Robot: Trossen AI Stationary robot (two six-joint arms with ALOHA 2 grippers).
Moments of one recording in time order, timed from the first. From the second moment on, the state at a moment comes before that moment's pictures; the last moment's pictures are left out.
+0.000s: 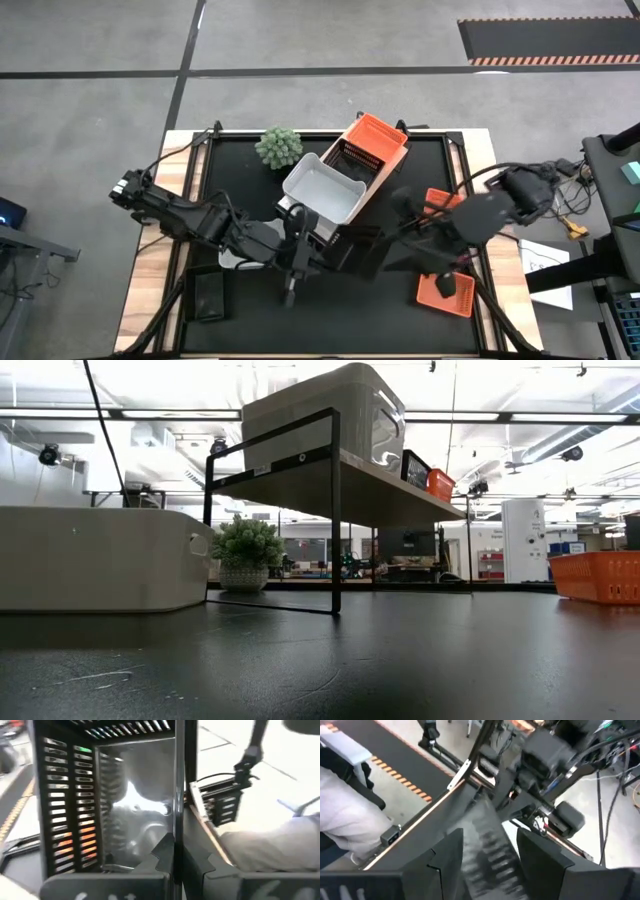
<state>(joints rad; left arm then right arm) -0.43 1.56 1.66 -0.41 -0.20 0.06 0.52 1.67 2.35 -1.20 0.15 -0.33</state>
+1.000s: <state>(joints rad) -0.43 1.59 1.62 -0.30 -0.15 0.15 0.46 1.78 2.35 -1.27 -0.17 -0.17</state>
